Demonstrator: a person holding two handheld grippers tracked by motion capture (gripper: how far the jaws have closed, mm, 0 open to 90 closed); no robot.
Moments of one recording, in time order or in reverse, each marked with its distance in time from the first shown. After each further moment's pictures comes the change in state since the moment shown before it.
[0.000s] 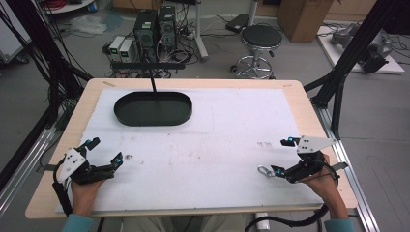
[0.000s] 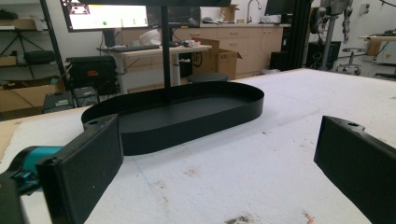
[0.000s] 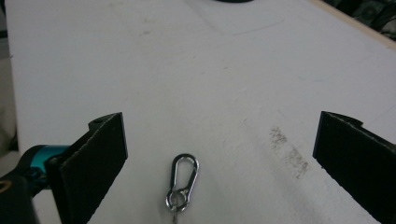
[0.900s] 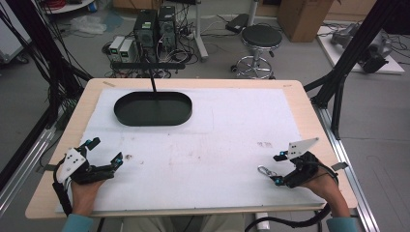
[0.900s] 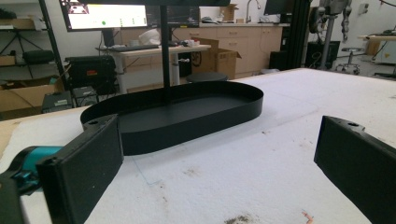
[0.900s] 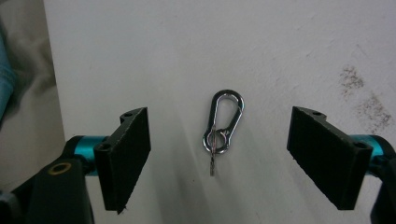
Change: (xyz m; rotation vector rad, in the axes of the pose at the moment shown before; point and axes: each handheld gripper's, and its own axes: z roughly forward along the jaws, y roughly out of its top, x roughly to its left) left arm 0.000 0.000 0.000 0.002 -0.001 -0.001; right arm -0.002 -0.013 0.017 0.255 0.191 -0.013
